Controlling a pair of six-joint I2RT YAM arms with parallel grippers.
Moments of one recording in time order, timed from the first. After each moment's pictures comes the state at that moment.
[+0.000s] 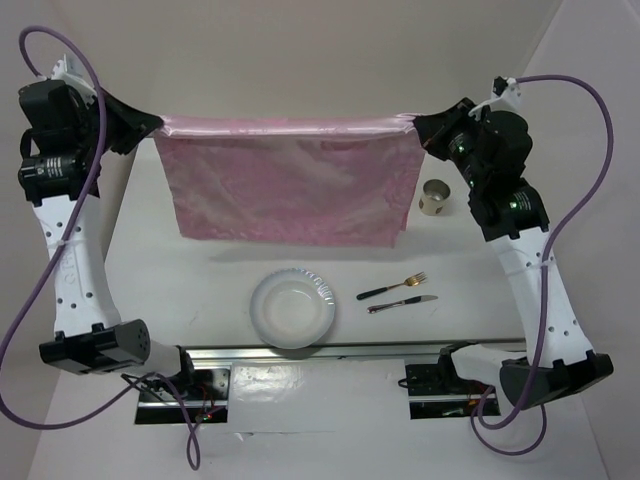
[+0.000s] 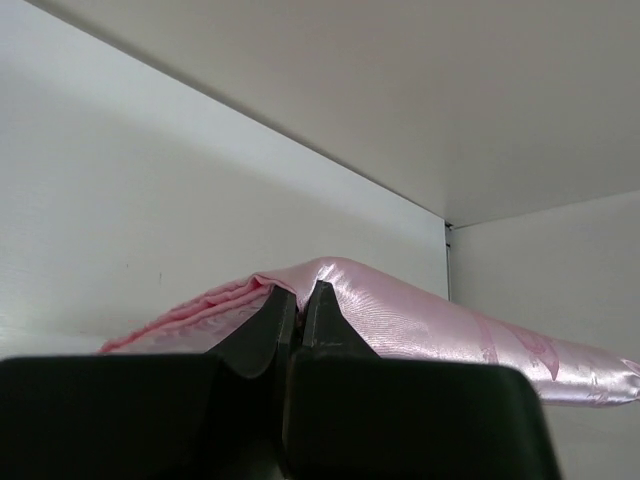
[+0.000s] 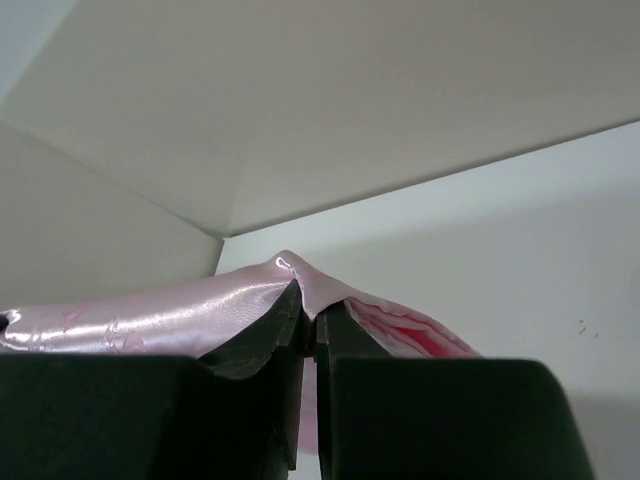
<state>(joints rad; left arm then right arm) 0.27 1.41 1.92 -0.80 0.40 -0.64 0.22 1.19 1.53 -0.37 0.02 0.65</state>
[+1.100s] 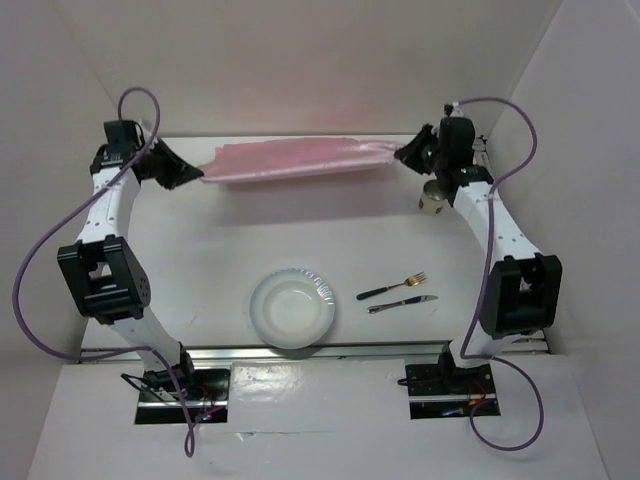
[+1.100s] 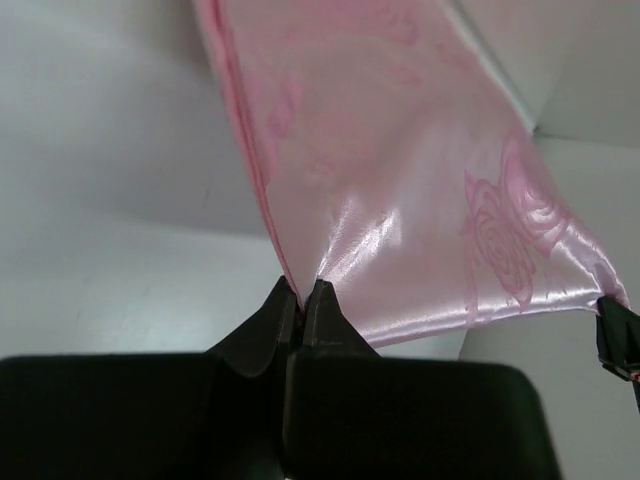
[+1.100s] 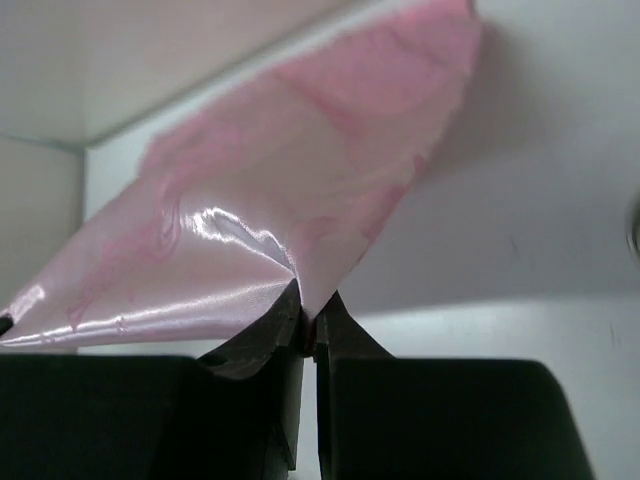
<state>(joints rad) 0.26 1.78 1.67 -0.63 0.55 -0.63 0.09 1.60 1.45 -0.20 -0.17 0.60</state>
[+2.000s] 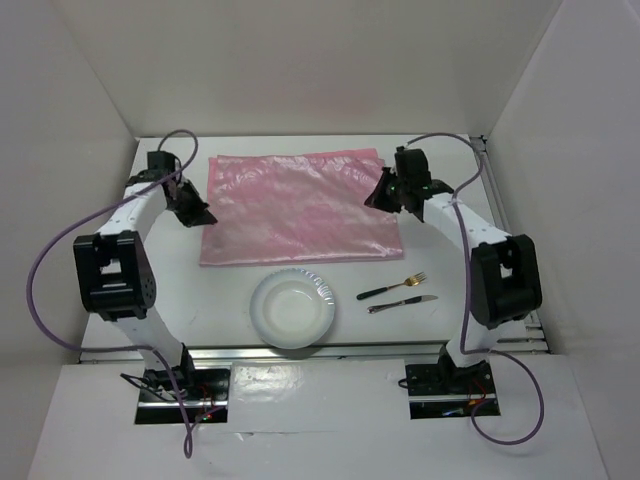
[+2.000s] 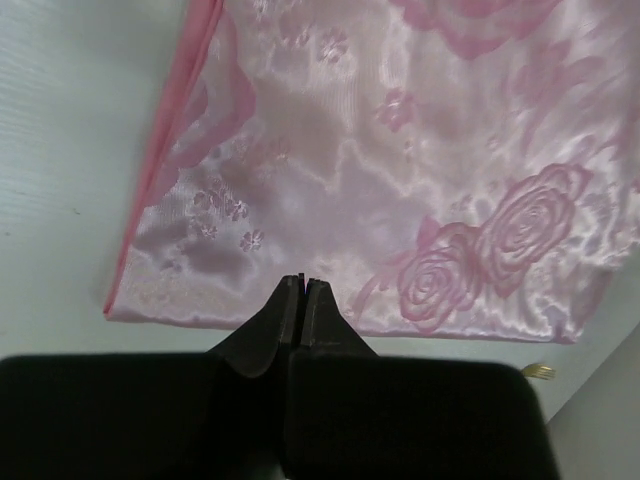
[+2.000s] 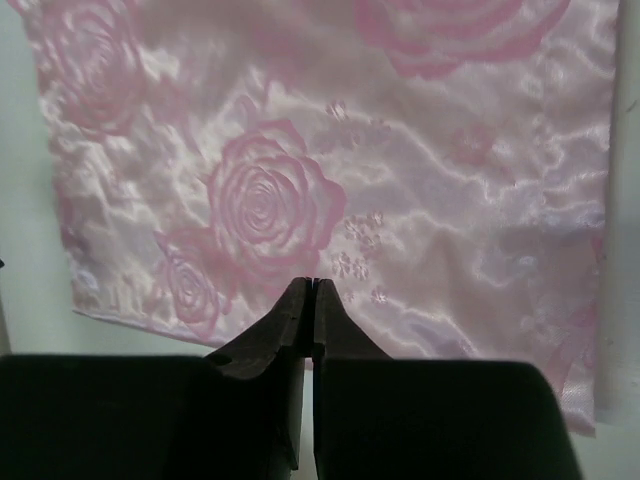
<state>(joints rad) 0.16 1.73 1.36 -0.69 0.29 -0.55 0.25 1.64 1.23 -0.26 -0.16 0.60</state>
